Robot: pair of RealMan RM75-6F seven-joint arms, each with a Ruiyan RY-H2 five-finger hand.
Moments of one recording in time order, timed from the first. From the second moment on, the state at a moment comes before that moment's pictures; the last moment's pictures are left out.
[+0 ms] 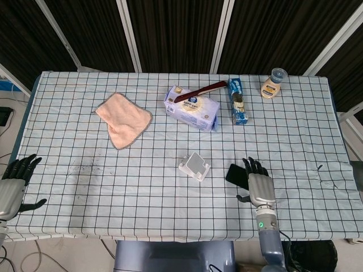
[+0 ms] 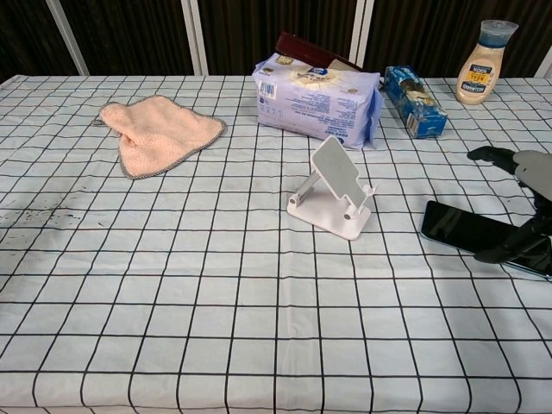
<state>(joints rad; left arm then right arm) -0.14 -1.05 -0.01 -1.66 1.48 1.37 0.00 0.34 -1.64 0.23 -1.77 -0.94 1.34 -0.68</state>
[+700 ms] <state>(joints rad) -0.15 -1.04 0.00 -1.68 1.47 1.35 -0.01 0.41 -1.71 0.29 -1.66 -0.77 1.33 -0.71</state>
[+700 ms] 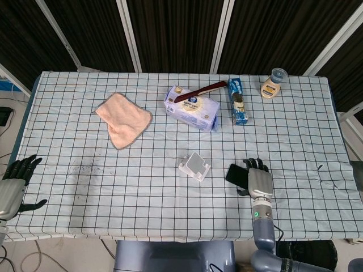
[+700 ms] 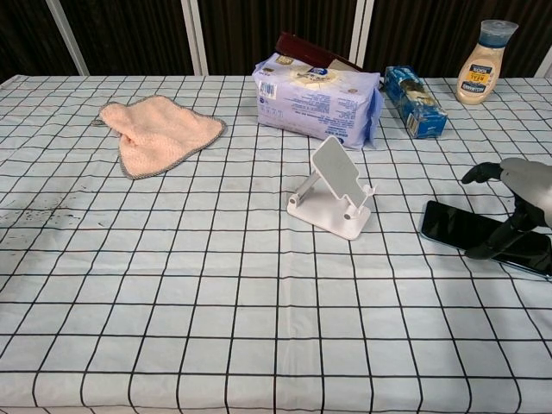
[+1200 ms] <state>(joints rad) -0.15 -1.04 0.00 -1.68 1.47 1.35 -0.02 0.42 -1.70 0.29 -1.63 -0.71 1.33 -0.71</state>
